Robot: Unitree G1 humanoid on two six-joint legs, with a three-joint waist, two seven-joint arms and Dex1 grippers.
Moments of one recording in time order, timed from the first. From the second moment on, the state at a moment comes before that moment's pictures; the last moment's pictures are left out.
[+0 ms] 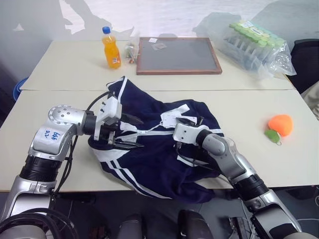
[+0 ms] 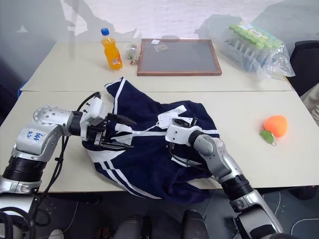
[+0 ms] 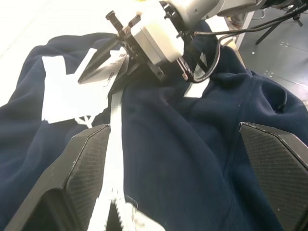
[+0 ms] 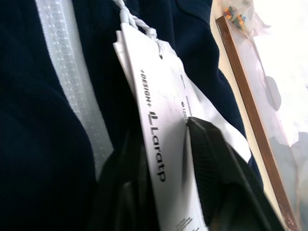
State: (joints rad) left arm -0.66 0.76 -0.10 0.01 -0.40 0.41 -1.29; right arm -0.54 -0.39 0.34 0.15 -0.47 -0.02 0.41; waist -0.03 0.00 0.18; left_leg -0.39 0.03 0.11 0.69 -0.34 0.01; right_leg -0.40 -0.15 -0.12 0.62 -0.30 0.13
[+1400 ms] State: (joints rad) left arm -0.86 0.51 -0.17 0.87 -0.05 -0.23 -1.21; right arm -0.21 -0.33 -0.11 -0.31 -0.21 0.47 0.30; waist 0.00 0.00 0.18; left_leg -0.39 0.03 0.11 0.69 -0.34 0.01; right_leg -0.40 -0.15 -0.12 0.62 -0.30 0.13
